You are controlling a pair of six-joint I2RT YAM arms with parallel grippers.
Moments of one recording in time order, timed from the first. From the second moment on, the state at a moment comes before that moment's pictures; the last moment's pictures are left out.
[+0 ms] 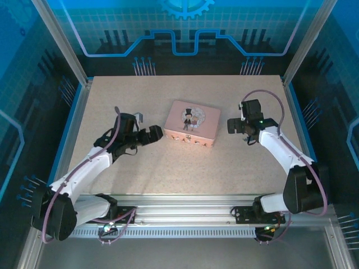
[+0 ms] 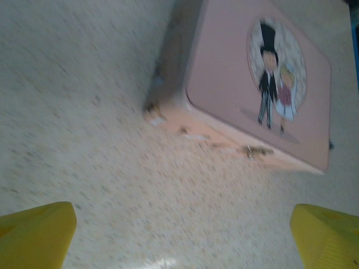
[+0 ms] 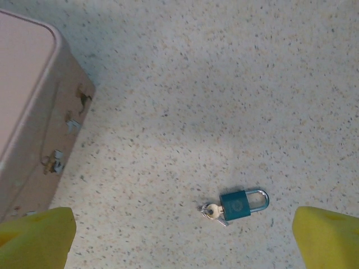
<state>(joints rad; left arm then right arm) -0.30 1.14 0.79 -0.39 0.19 -0.64 0.19 1.36 0.97 -0.51 0.20 0.11</state>
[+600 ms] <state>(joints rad) -0.01 1.28 0.47 0.16 -0.12 -0.22 0.17 1.24 0.49 0.27 0.28 -0.03</state>
